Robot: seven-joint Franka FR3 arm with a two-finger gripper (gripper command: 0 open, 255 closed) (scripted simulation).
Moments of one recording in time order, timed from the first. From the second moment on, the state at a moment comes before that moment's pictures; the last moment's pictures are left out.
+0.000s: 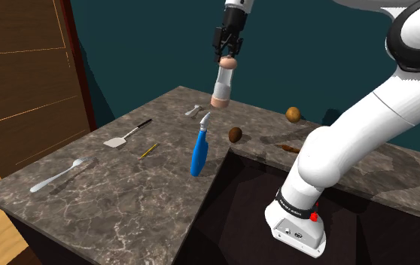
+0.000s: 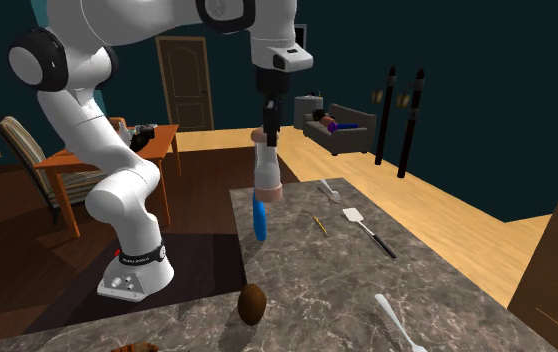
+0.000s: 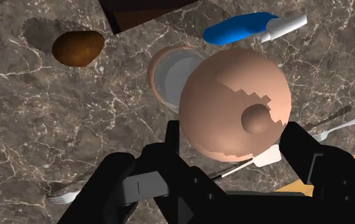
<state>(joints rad) 0.03 -0.39 -0.19 -1.91 0.14 1.49 -0.05</state>
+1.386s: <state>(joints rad) 0.16 -0.24 0.05 -1.72 0.23 1.52 0.31</state>
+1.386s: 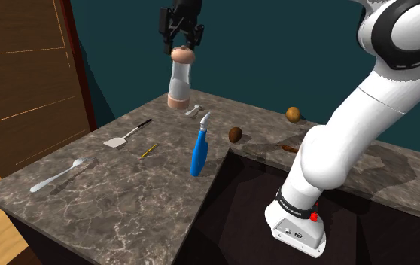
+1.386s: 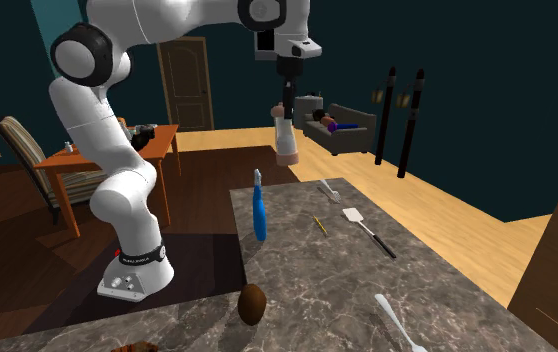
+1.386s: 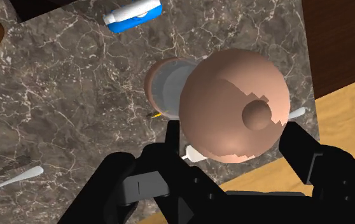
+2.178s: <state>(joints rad) 0.28 0.05 0.21 -1.40 0.19 1.54 0.59</state>
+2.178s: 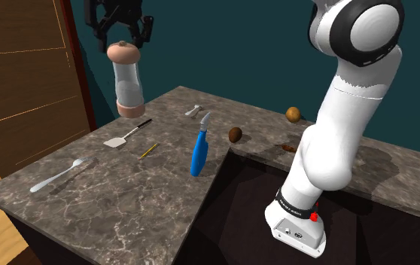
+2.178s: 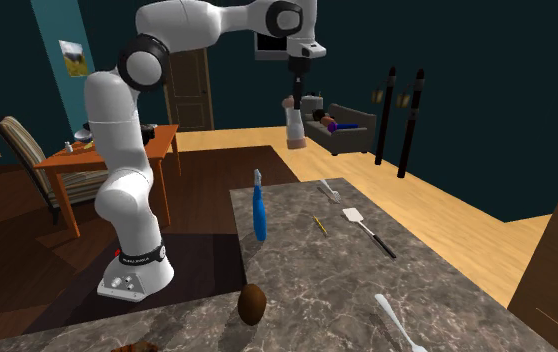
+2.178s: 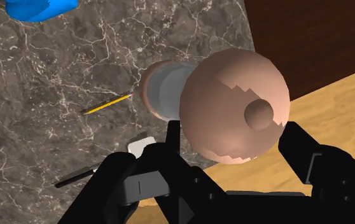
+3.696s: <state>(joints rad) 0.32 0.09 0.25 -1.62 0.17 1.81 0.63</state>
